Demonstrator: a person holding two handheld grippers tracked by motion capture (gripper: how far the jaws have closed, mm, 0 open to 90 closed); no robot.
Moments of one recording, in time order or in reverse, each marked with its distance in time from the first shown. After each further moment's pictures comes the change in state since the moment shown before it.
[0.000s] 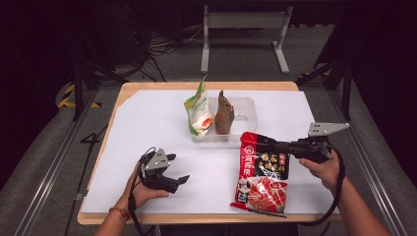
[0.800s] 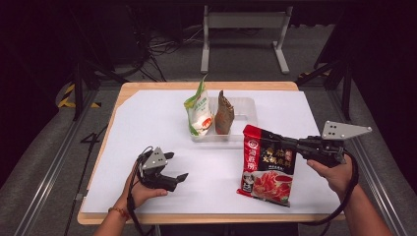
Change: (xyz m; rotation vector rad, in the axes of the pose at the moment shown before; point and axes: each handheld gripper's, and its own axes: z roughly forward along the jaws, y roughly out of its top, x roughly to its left) left arm 0.002 0.000 -0.005 -0.024 0.026 -0.016; right arm 0.038 0.028 -0.030 -0.113 -0.058 -0.118
